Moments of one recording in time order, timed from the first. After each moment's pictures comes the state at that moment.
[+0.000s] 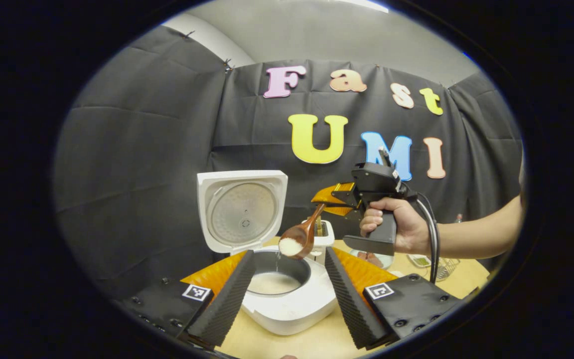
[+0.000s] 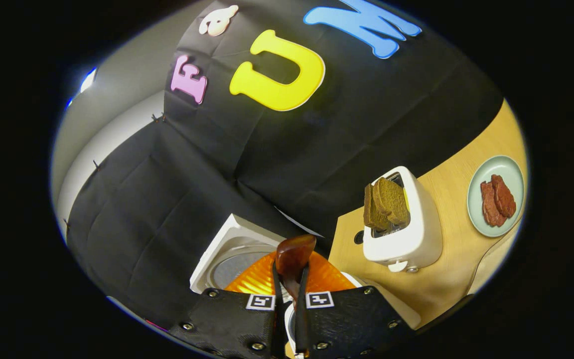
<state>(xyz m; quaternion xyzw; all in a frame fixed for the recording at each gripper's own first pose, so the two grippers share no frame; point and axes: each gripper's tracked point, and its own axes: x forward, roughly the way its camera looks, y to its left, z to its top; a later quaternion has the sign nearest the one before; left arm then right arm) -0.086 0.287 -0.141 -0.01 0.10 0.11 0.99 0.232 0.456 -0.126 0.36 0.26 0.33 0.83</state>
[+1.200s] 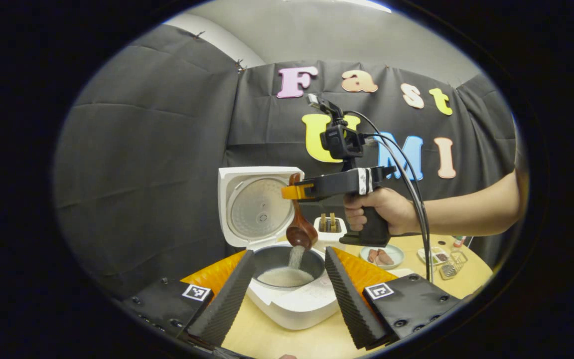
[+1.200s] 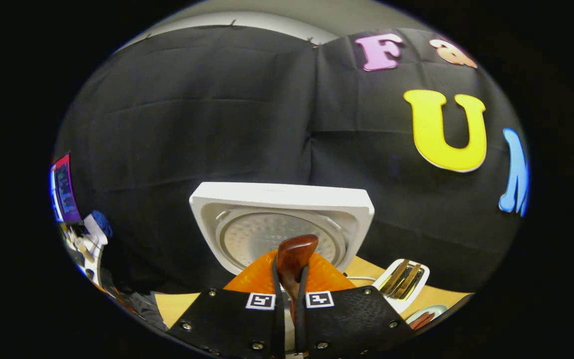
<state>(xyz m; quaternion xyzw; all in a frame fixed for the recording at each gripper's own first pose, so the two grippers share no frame) -0.116 0.298 -0.151 -0.01 0.10 0.15 0.98 0.160 0.557 -0.107 -0.11 0.09 0.47 0.87</state>
